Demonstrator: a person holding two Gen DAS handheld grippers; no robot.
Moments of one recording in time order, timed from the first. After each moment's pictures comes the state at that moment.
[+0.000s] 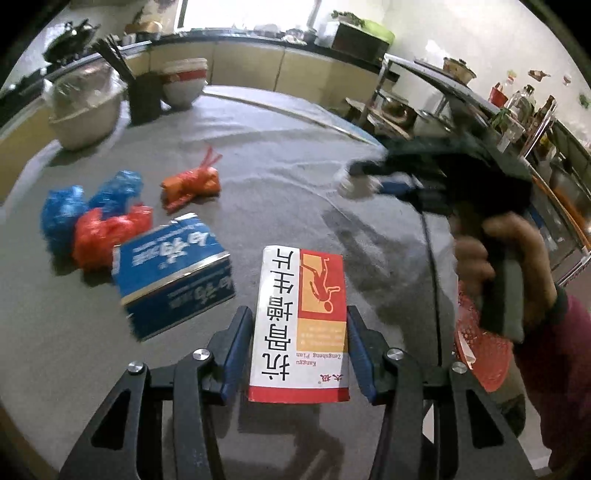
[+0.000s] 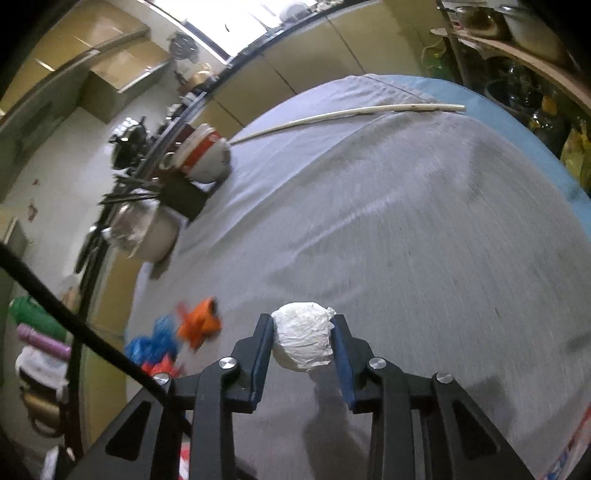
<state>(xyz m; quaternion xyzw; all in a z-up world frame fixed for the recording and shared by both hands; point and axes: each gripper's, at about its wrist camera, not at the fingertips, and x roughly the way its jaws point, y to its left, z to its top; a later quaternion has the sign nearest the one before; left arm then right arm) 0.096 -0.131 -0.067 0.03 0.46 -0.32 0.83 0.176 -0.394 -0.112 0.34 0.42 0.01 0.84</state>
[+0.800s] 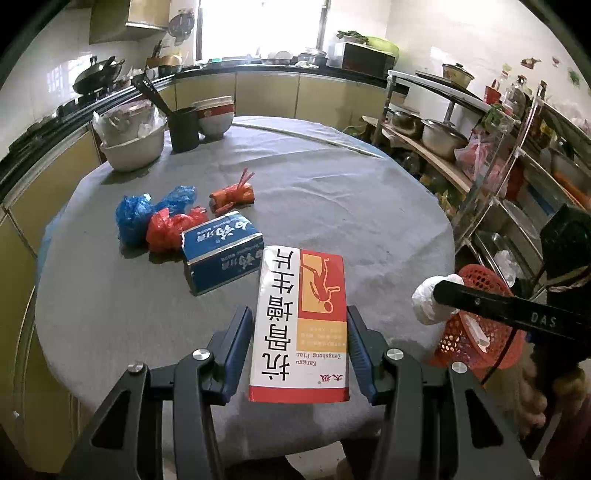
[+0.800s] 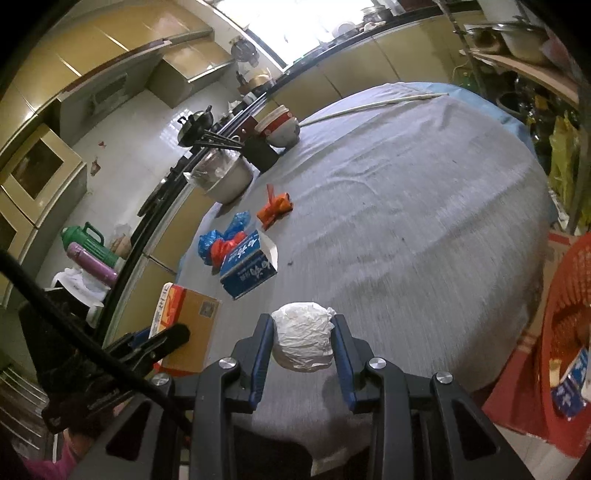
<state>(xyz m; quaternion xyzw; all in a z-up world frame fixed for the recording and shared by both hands) 0.025 -0.100 -0.030 0.07 0.41 -0.28 0.86 -0.033 -0.322 -0.097 0.32 0.37 0.08 0.87</state>
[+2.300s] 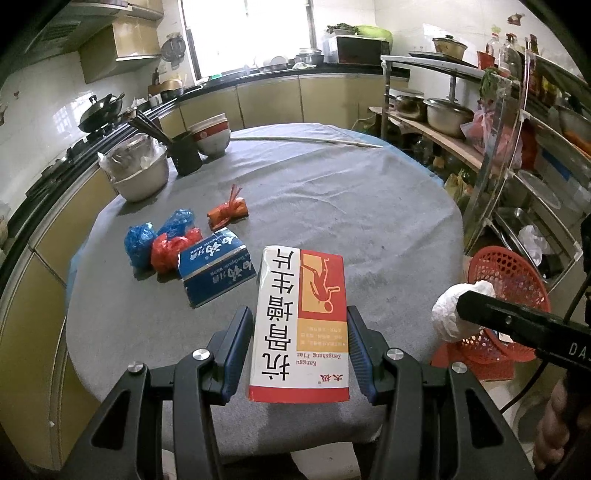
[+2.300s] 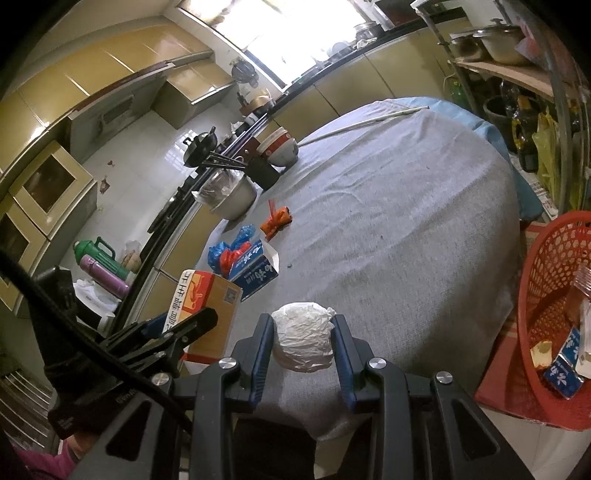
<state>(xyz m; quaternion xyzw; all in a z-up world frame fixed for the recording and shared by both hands) -0.007 -0.153 -0.021 0.15 0.39 -0.23 0.88 -0.079 -0.338 -0.089 0.34 0.33 0.08 0.88</state>
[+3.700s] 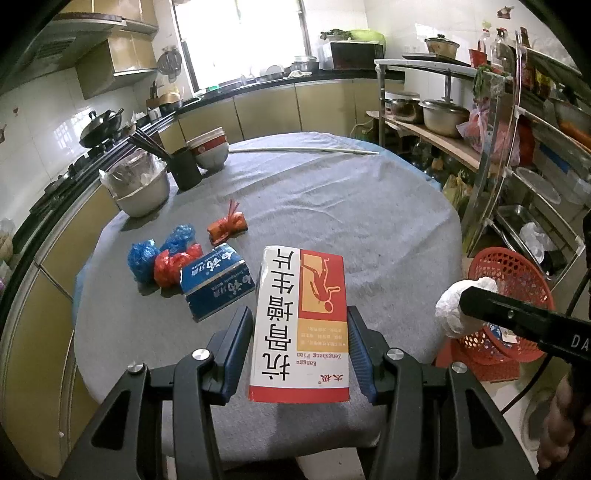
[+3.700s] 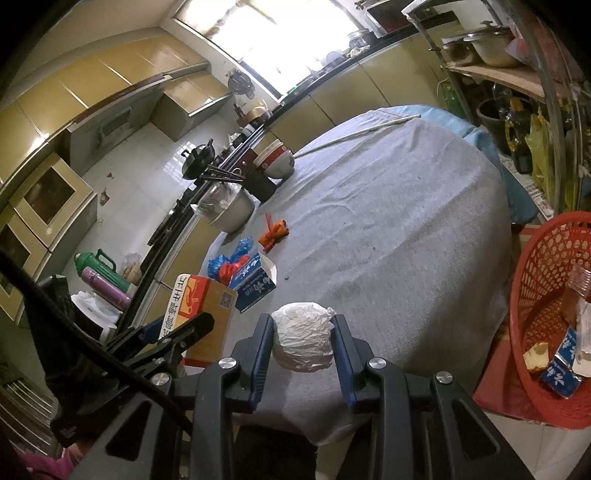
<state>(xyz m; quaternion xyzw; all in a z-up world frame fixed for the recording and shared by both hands) -0.013 -0.161 -0.013 0.17 0.37 -0.22 0.89 -0.089 -0.349 -0.086 0.35 0.32 0.07 0.88</state>
